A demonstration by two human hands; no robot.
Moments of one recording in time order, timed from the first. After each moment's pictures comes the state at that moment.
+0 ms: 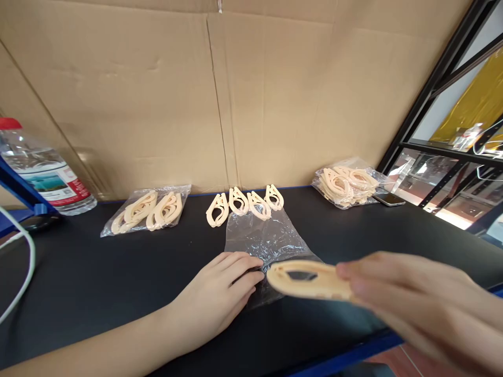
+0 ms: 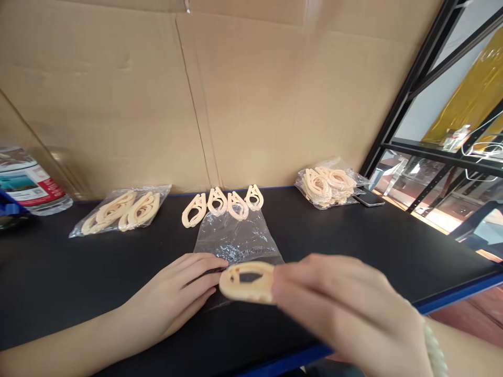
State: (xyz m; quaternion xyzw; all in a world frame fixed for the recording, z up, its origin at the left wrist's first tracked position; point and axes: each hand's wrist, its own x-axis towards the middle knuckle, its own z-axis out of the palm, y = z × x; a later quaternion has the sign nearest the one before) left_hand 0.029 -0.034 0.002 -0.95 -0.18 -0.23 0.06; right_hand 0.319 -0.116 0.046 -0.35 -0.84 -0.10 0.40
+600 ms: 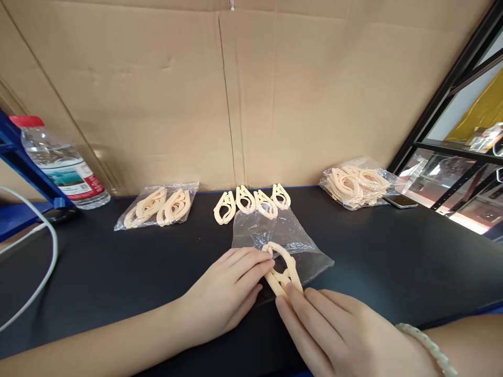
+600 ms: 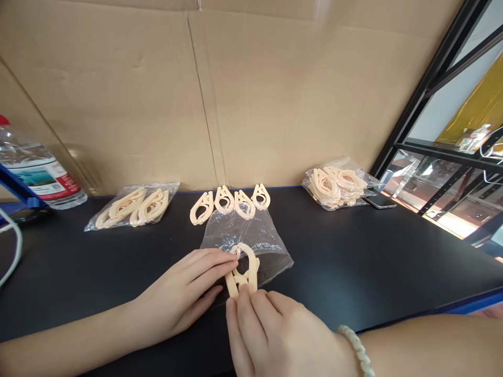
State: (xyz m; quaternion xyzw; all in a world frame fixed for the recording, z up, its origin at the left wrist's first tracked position) left_hand 0.027 -0.036 0.001 -0.95 -0.19 -0.25 0.00; right_hand 0.249 -0.109 0.022 -0.21 -0.90 -0.34 0.14
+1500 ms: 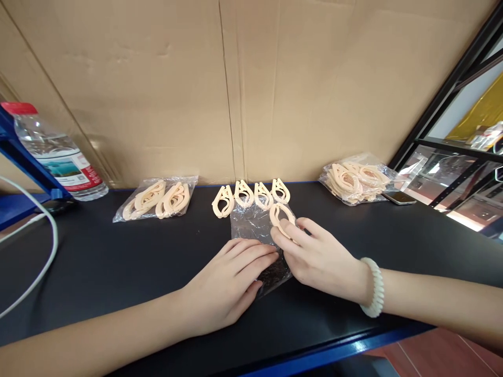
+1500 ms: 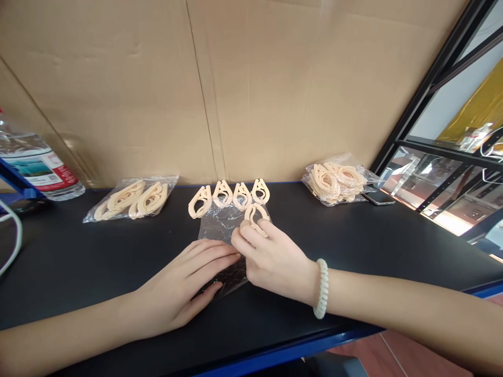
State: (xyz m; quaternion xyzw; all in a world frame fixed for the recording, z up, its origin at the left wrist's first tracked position) left_hand 0.030 -0.038 0.005 -0.96 -0.19 -0.22 -0.02; right_hand 0.252 -0.044 0.022 -0.25 -0.89 -0.38 0.09
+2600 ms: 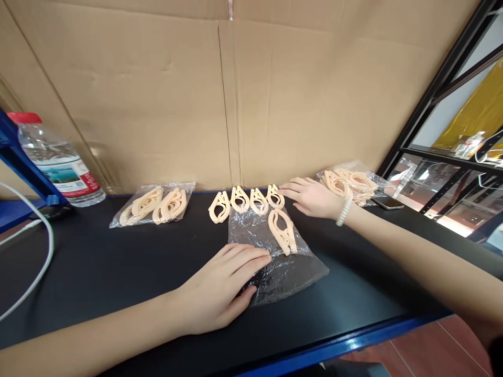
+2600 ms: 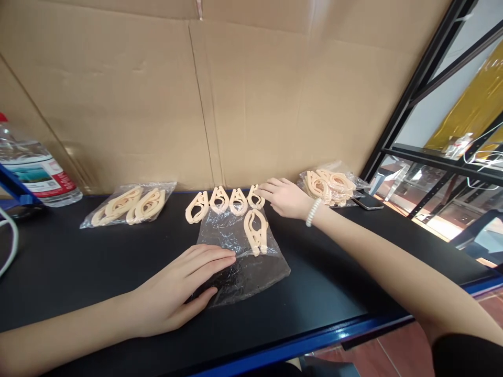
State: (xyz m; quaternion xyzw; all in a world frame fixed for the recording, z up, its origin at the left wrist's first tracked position) left_hand 0.029 -0.039 0.013 -0.96 -0.18 -0.21 -0.04; right_hand 0.321 0.068 0.048 -0.33 -0.92 -0.16 0.10
